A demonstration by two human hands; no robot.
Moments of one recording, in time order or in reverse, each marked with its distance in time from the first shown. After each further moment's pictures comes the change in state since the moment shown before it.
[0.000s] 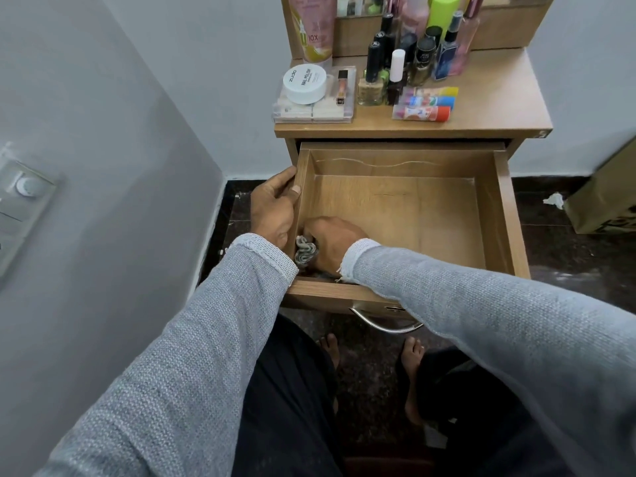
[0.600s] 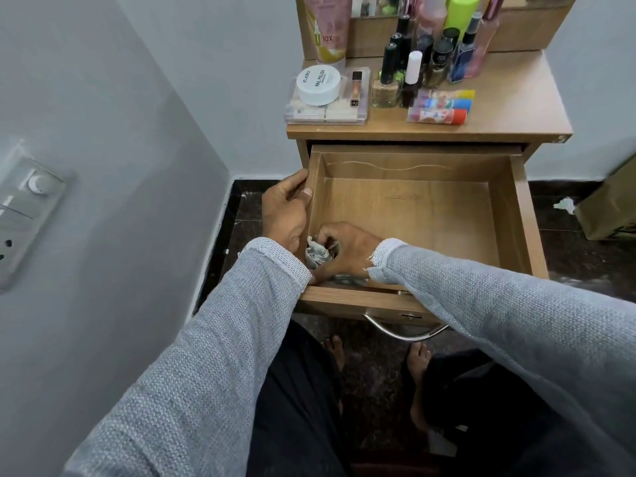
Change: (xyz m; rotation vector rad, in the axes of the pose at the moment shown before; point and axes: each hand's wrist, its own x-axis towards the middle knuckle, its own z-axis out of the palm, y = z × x) left_hand -0.001 -0.001 0.000 0.001 0.016 -0.006; right_hand -0.009 0.011 -0.003 0.548 -0.112 -0.010
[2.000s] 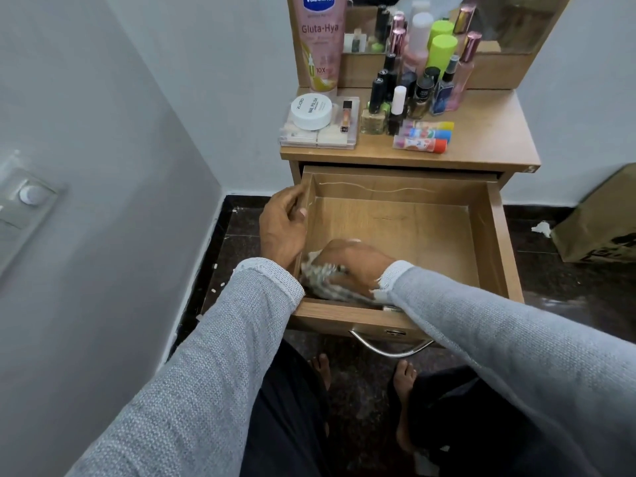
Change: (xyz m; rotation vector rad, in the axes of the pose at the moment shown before) left_hand -0.004 -0.004 0.003 0.410 -0.024 0.355; right_hand -0.004 0.018 -0.021 -0.582 -0.030 -0.190
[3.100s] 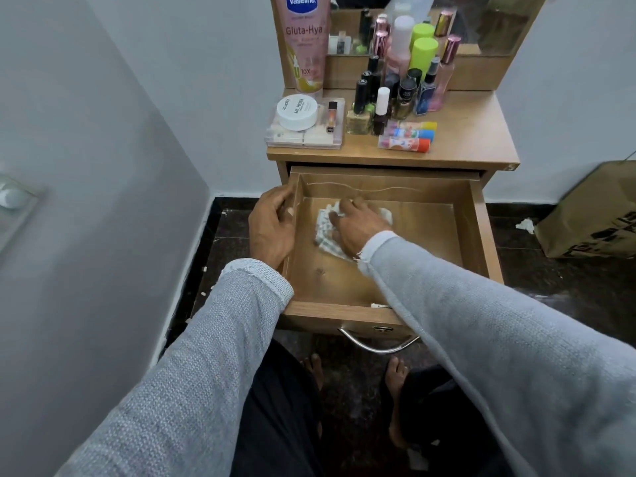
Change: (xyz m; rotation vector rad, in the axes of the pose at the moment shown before) left_hand 0.002 -0.006 0.001 0.115 0.009 0.130; right_hand 0.023 0.027 -0.021 -0.489 0.084 0.339
